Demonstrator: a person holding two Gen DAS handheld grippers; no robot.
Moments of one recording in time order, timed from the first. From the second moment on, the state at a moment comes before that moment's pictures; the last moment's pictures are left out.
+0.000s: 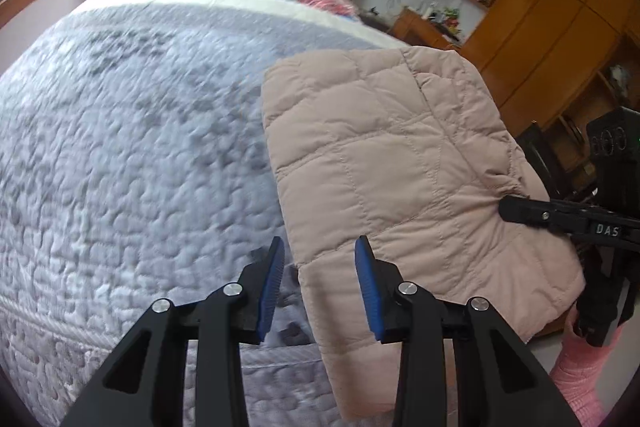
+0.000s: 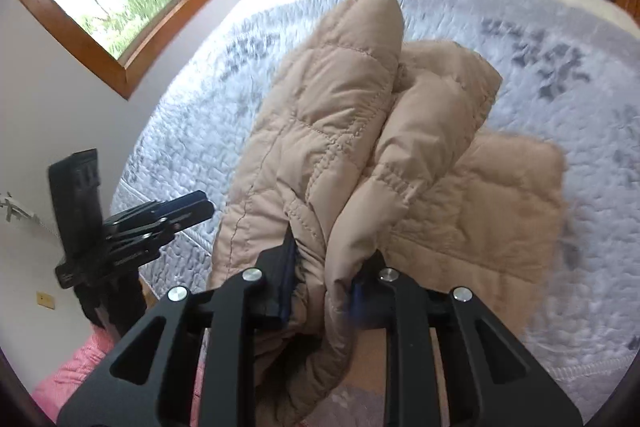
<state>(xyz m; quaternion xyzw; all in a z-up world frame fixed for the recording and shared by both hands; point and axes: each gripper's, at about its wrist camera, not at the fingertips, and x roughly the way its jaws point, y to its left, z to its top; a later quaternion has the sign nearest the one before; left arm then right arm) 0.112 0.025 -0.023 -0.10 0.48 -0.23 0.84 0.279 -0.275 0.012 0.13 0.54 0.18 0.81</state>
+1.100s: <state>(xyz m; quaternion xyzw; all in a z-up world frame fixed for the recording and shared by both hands) 0.097 -0.047 -0.044 -0.05 0.51 -0.28 0.81 0.189 -0.381 -0.062 0.21 0.53 0.09 0.82</state>
